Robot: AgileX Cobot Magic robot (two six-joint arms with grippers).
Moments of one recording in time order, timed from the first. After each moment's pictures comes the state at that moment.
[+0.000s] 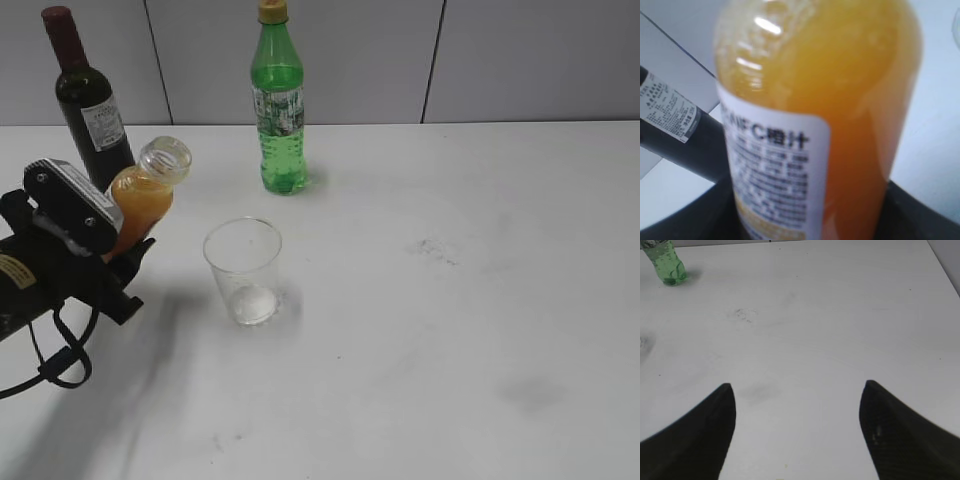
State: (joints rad) left arm -0.42 1.80 -0.40 -0.16 -0.94 0.73; right arm 0.04 -0.01 -0.50 0.07 1.03 -0.06
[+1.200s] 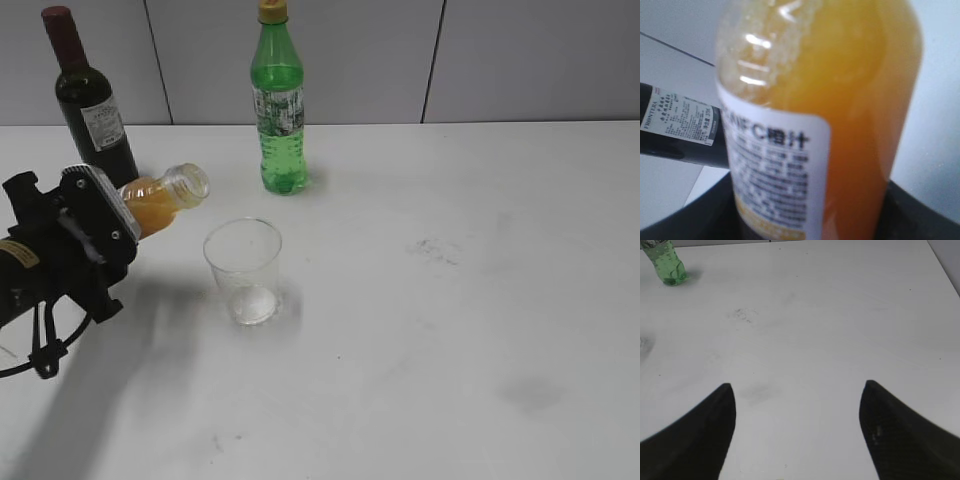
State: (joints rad) left arm -0.42 1.80 -0.46 -0.31 -0.82 1.14; right arm 0.04 -0.01 -0.50 0.07 1.03 -0.06
